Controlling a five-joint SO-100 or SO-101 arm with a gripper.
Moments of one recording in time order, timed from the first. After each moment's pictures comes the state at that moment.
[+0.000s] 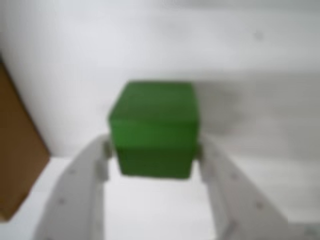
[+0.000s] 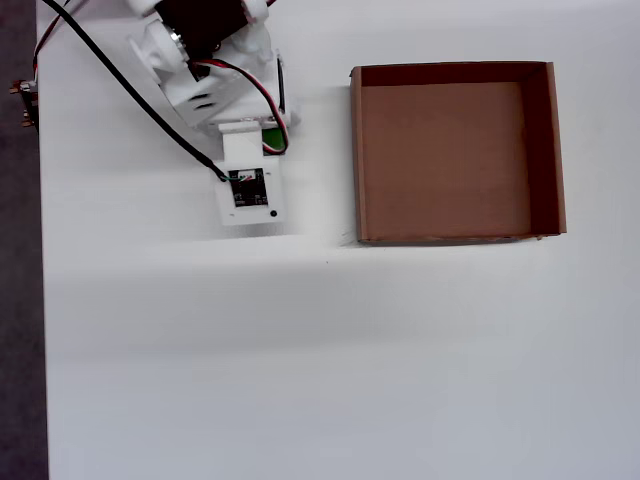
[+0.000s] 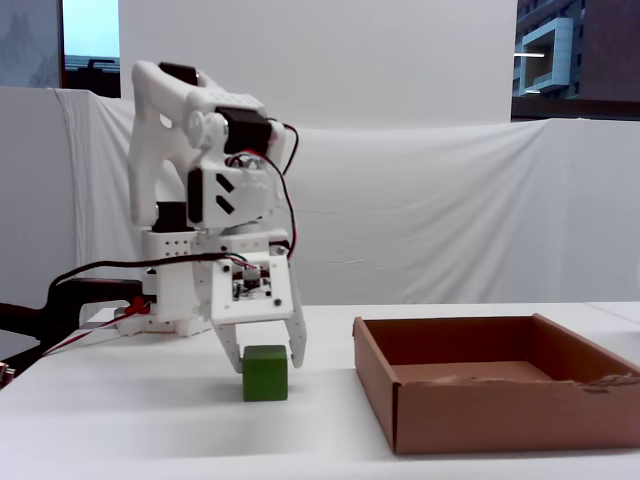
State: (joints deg) arm -31.9 96.2 121.8 49.3 -43.5
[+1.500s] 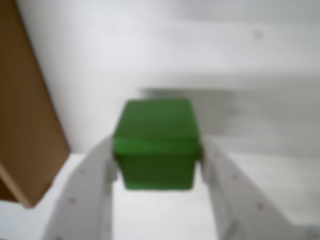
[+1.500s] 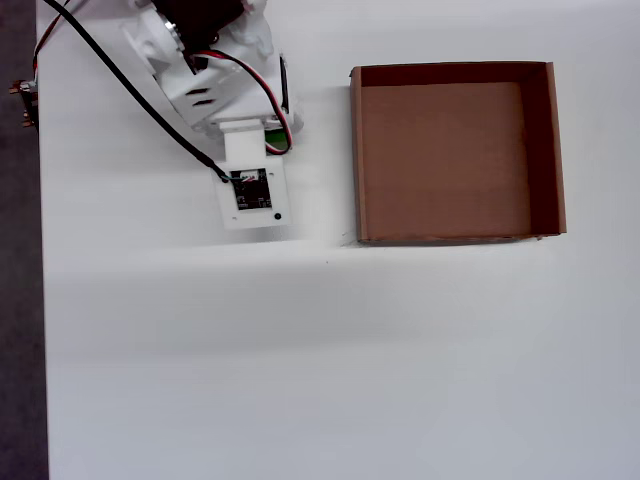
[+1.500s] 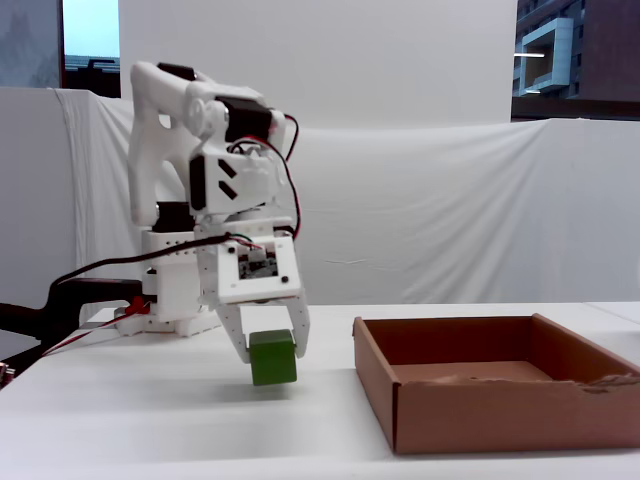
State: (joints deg) arm -33.0 98.6 120.1 50.4 -43.5
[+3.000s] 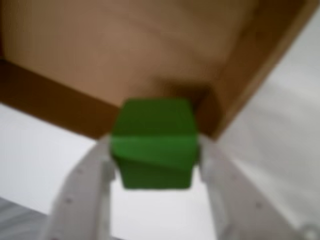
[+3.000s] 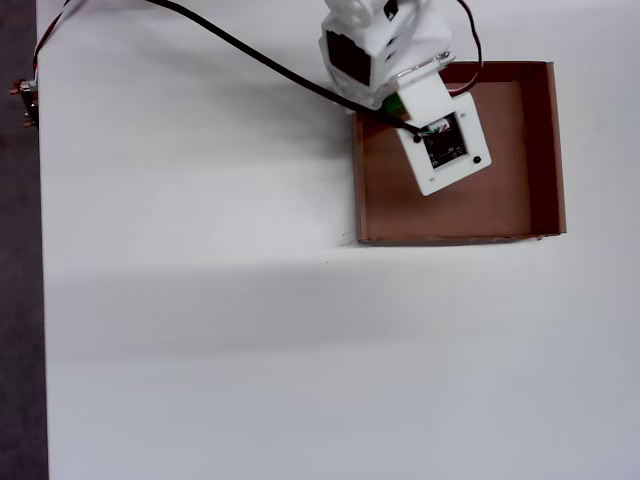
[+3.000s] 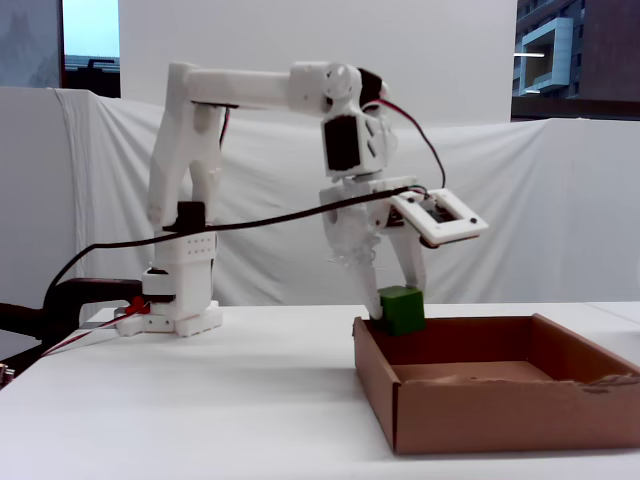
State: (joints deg) arm -53.9 78.4 84.2 63.3 -43.2
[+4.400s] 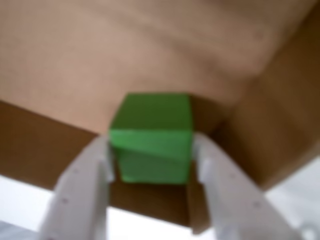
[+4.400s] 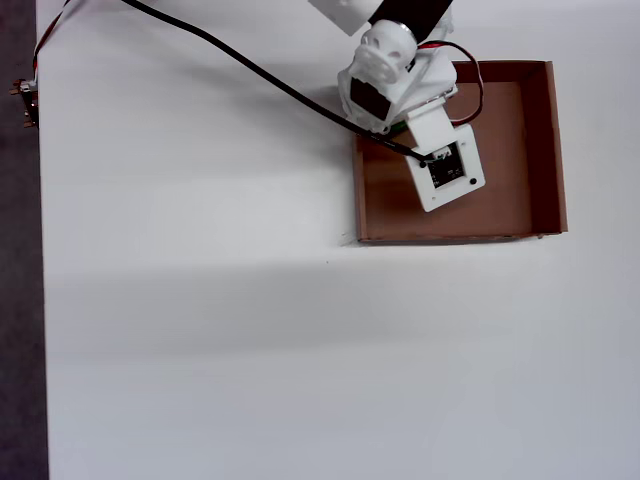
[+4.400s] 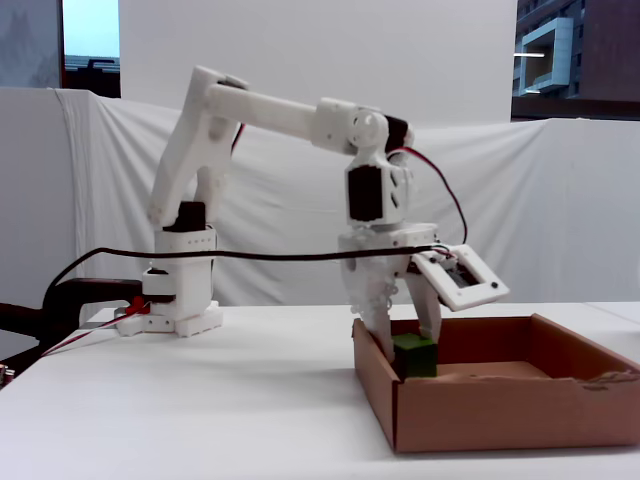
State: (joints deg) arm -53.5 66.0 79.7 59.4 -43.2
